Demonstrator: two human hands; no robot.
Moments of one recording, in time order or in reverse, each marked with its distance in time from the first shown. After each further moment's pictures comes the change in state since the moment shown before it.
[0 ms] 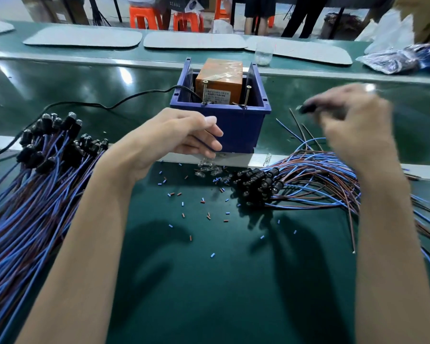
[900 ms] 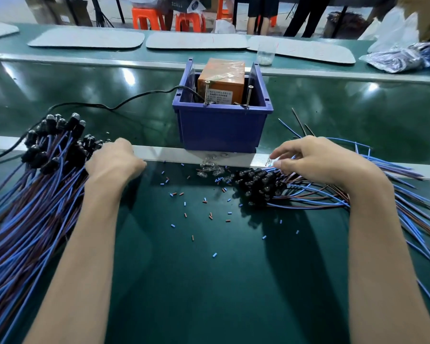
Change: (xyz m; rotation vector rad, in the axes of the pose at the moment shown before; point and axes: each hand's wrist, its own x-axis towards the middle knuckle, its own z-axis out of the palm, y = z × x) left_hand 0.012 -0.078 -0.045 0.895 0.519 -0.658; right_hand -0.004 0.012 0.023 -0.051 -0.743 0.102
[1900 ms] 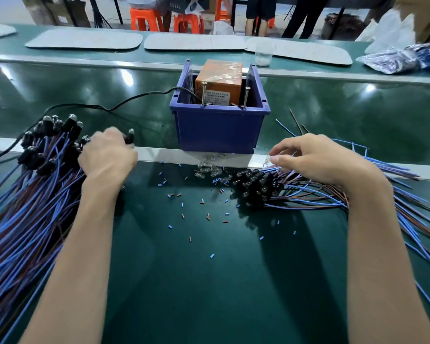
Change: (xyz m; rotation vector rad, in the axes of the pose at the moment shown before) left_hand 0.004 0.000 -0.004 -0.113 0.220 0.013; right_hand -0.003 -0.002 -0.001 0.058 0.052 -0.029
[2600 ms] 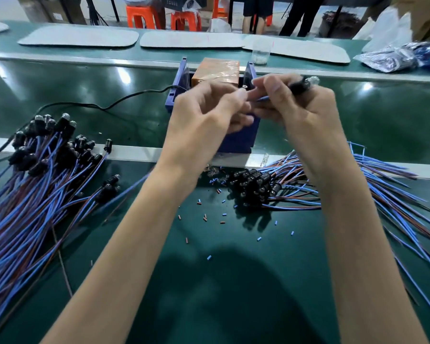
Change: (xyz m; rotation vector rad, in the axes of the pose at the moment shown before) left_hand -0.097 0.096 -0.045 -1.328 -0.403 0.501; right_hand -0.004 -0.058 0.005 0.935 0.387 -0.448
